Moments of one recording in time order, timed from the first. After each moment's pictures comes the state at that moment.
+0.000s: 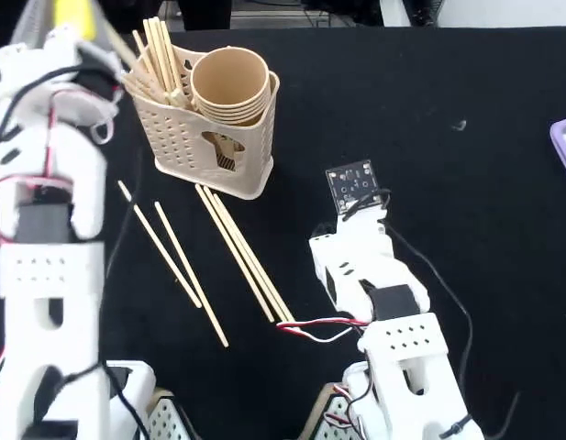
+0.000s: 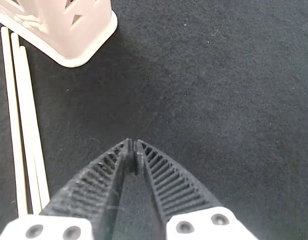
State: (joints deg) left arm -6.6 -38.6 18.6 8.3 21.2; right arm -9.8 -58.7 75.6 37.9 4.7
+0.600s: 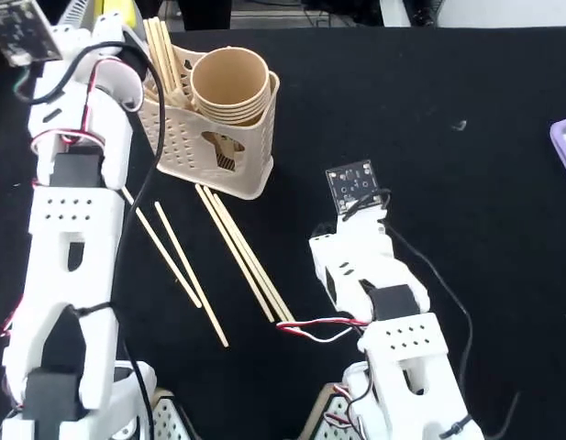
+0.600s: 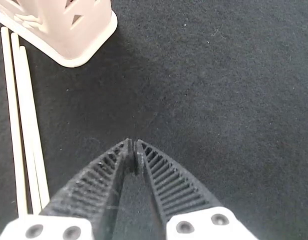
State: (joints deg) left arm -4.9 -22.2 15.3 2.0 14.4; right arm -9.8 -58.7 75.6 37.9 4.7
